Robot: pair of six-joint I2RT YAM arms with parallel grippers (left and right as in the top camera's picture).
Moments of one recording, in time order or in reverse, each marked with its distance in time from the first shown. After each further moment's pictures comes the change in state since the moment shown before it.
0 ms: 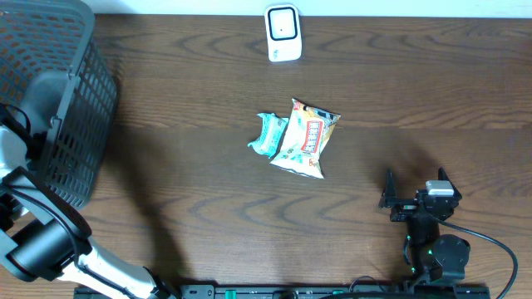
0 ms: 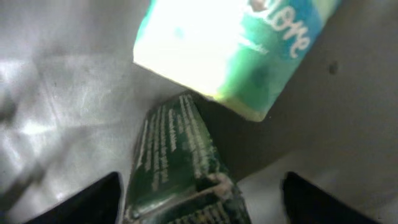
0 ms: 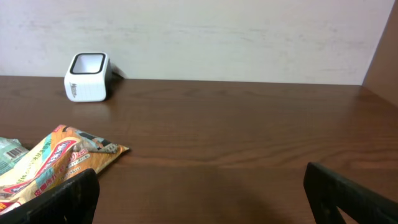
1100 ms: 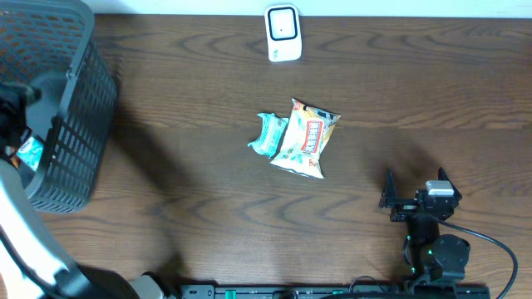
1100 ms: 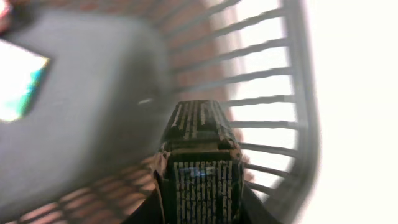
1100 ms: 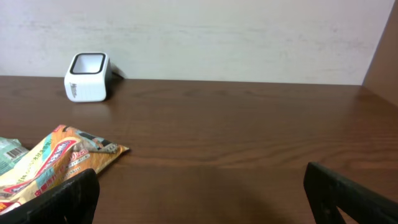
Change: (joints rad) left arm -0.001 -0.492 0.013 0.260 0.354 -0.187; right arm 0.000 0.000 0.000 0.000 0.000 0.000
